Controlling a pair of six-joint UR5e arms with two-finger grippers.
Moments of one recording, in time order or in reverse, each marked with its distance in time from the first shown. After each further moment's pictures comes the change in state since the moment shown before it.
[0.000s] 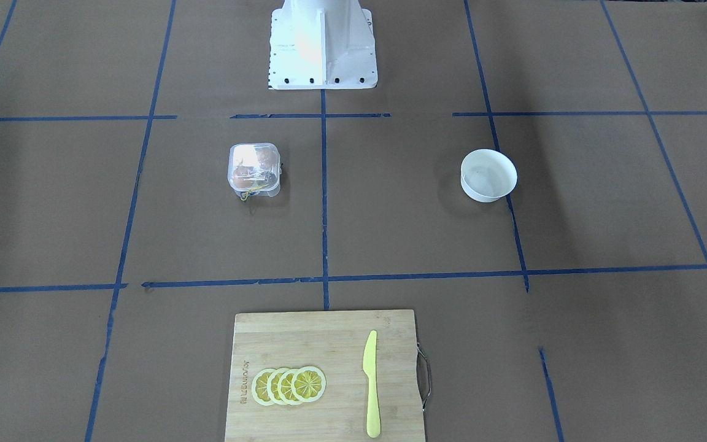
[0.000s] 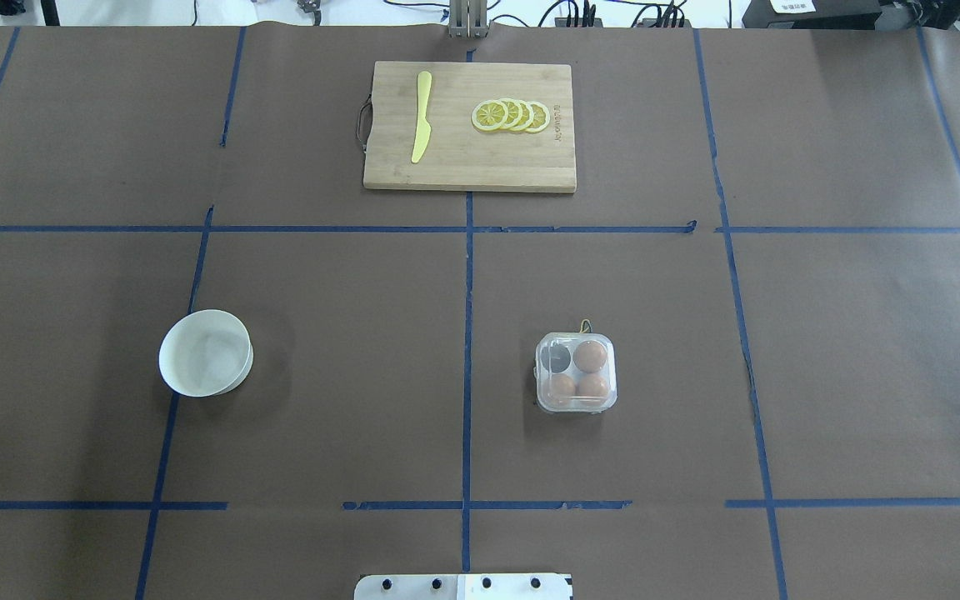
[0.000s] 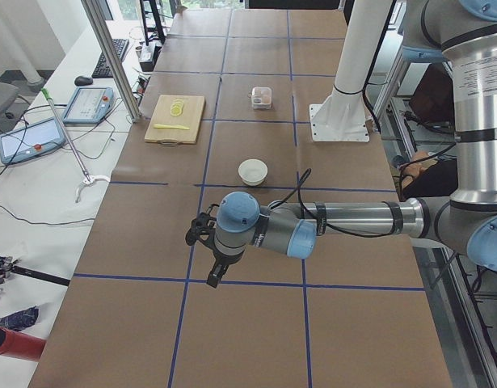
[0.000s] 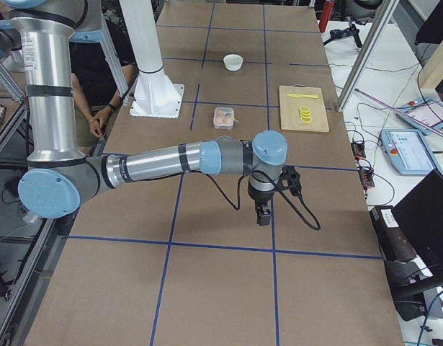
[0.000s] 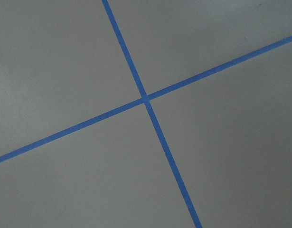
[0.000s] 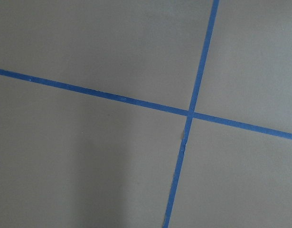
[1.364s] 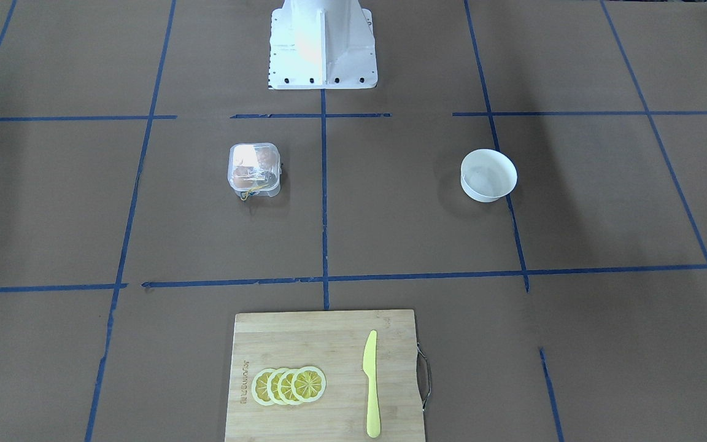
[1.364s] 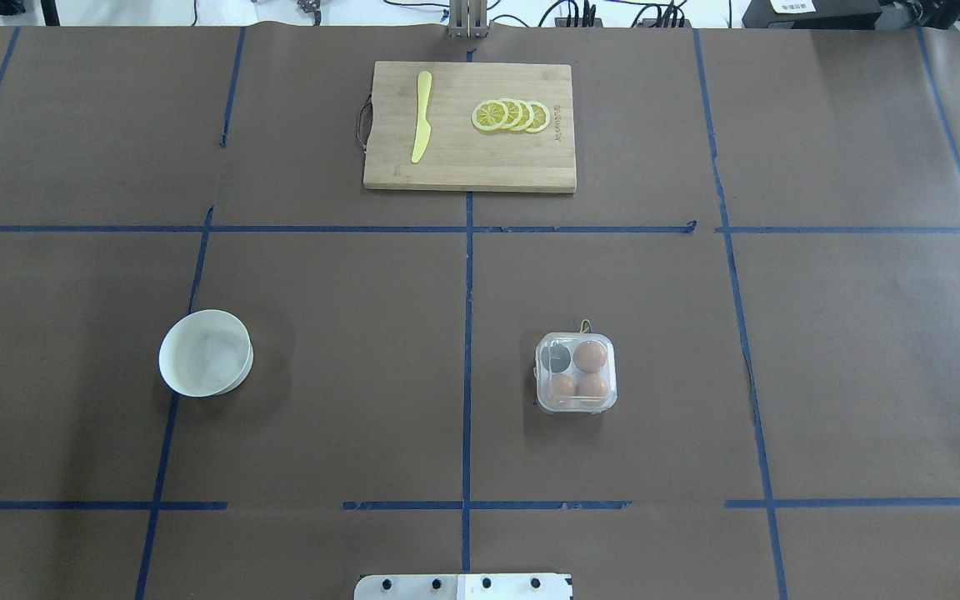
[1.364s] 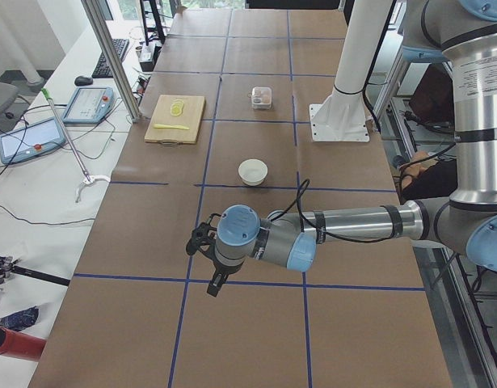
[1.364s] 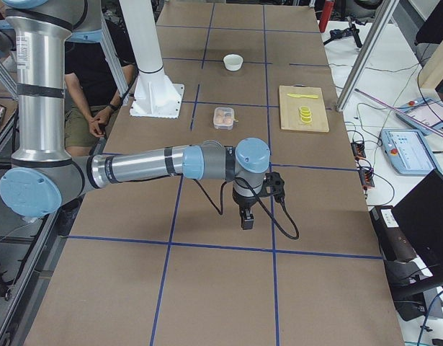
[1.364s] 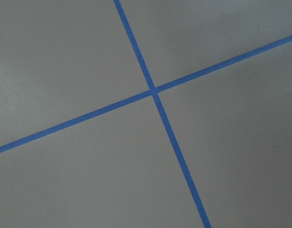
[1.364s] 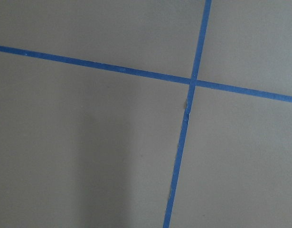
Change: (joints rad) left arm 0.003 -0.023 0.073 -0.054 0.002 -0.138; right arm -0.003 -0.099 0.054 -0.001 0.023 0.013
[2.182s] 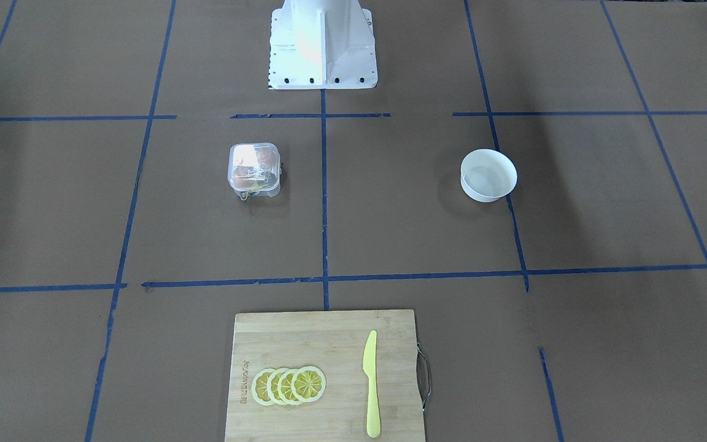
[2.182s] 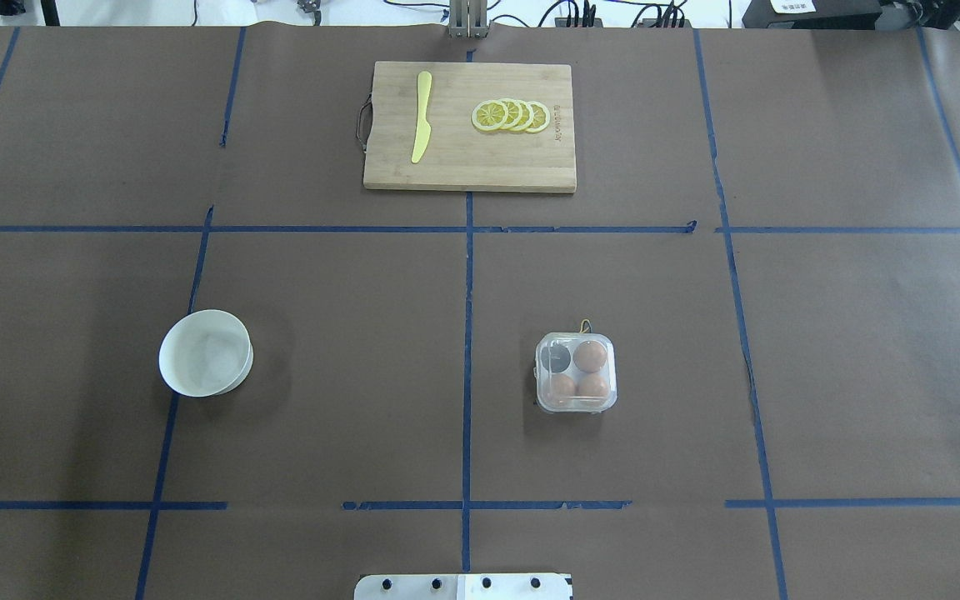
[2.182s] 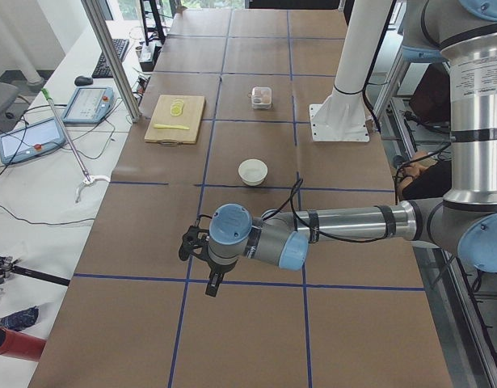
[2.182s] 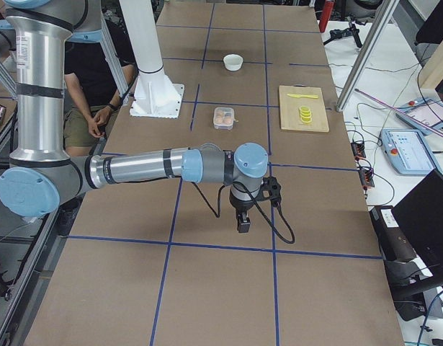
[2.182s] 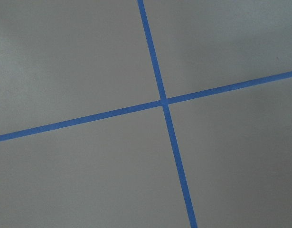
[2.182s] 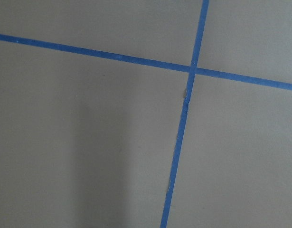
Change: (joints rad) left arm -0.001 -0.019 -0.001 0.012 -0.004 -0.050; right arm -0.018 -0.011 -0.012 0.001 -0.008 -0.007
